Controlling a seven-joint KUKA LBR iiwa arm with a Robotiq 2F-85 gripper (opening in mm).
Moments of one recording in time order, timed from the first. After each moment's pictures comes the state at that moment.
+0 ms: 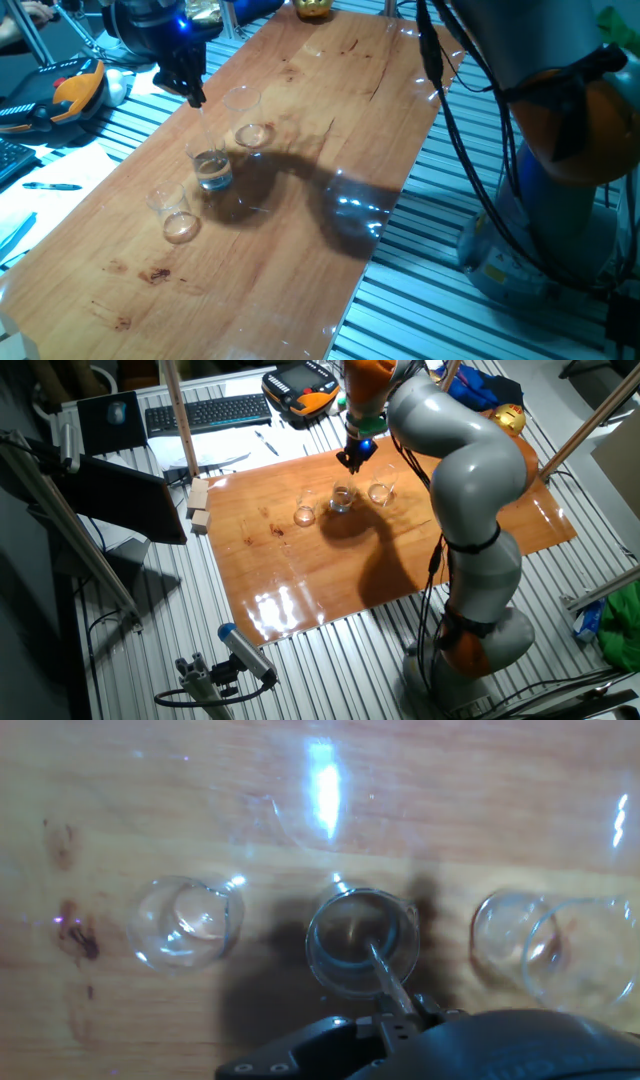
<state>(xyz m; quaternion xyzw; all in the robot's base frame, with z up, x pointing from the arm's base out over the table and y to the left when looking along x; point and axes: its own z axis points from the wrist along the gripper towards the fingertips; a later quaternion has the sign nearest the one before) 0.611 0.074 0.229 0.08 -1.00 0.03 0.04</state>
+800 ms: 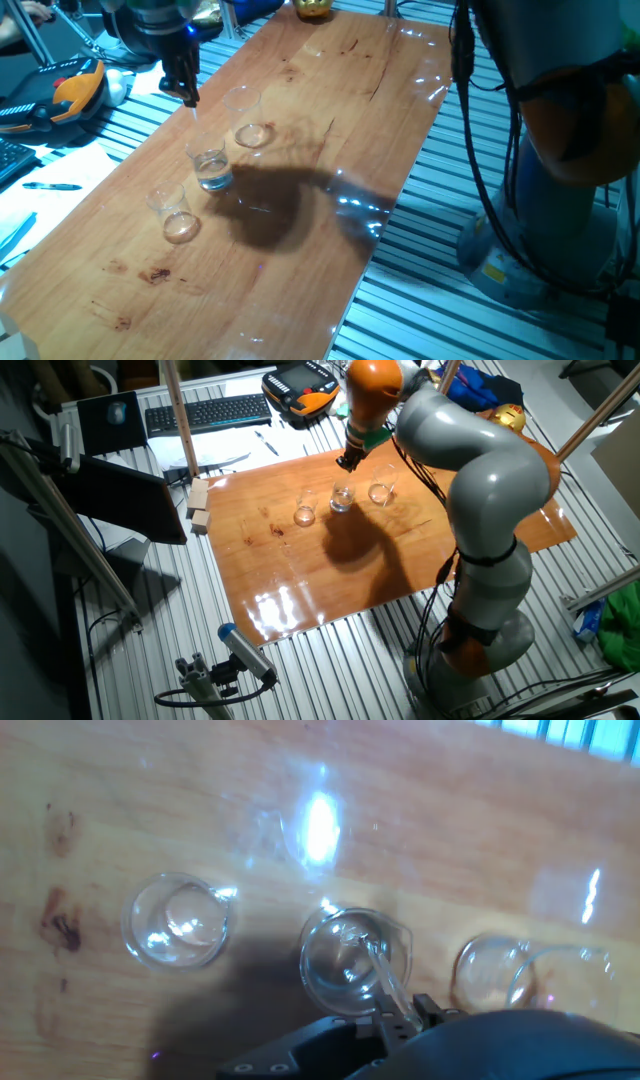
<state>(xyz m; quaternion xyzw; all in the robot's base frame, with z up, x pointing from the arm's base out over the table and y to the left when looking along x) 0.618 0.084 0.222 0.11 -0.99 0.00 -0.04</state>
